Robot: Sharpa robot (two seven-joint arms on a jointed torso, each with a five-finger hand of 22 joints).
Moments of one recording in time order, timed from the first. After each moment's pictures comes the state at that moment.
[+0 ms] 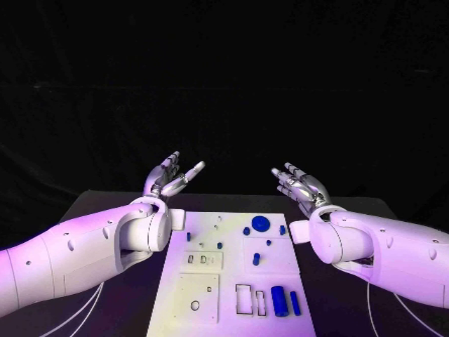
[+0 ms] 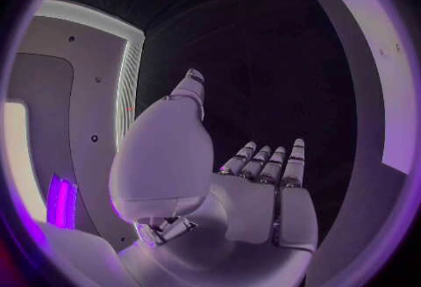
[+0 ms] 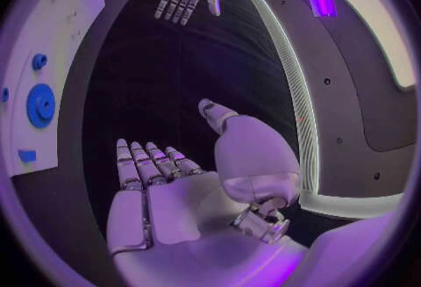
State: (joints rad) left arm 1.12 -0.71 -0.02 1.37 -0.03 -0.62 0.49; left_hand 1.32 -0.25 0.06 0.29 0.07 0.15 0.13 0.02 0.03 0.09 0.19 0.01 0.01 0.10 0.22 0.01 0.02 0.05 0.20 0.28 0.03 0.03; right arm 1.16 -0.73 -0.12 1.43 -0.01 -0.53 0.44; right_hand 0.96 0.01 0.42 0.05 0.13 0.11 0.13 0.02 0.02 0.15 0.28 0.02 0.02 0.16 0.28 0.03 0.03 0.07 0.19 0.28 0.03 0.03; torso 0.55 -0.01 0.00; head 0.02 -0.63
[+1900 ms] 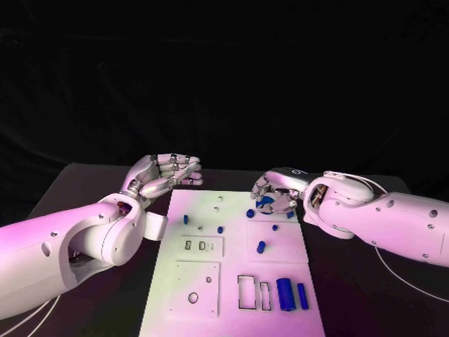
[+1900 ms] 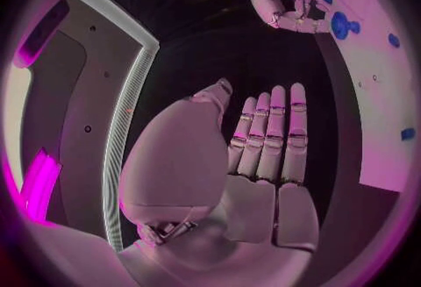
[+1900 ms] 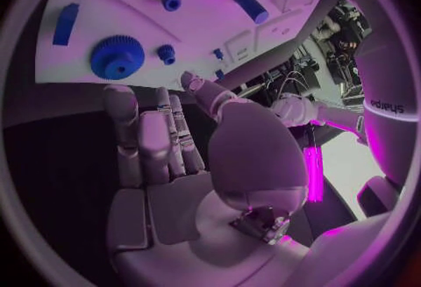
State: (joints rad) left arm 1.17 -0.93 0.00 1.69 -0.16 -0.44 0.47; left_hand 1.48 -0.17 0.32 0.28 0.06 0.89 0.22 0.26 0.16 1.05 0.17 0.13 0.07 1.01 0.12 0.32 0.24 0.17 0.94 0.23 0.31 0.12; right arm 1.30 -0.74 -0.15 1.40 -1.43 -0.27 0.06; right_hand 1.19 -0.17 0.51 -0.15 0.15 0.96 0.18 0.24 0.22 1.14 0.11 0.07 0.10 1.47 0.02 1.22 1.00 0.15 1.22 0.12 1.10 0.82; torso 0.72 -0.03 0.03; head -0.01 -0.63
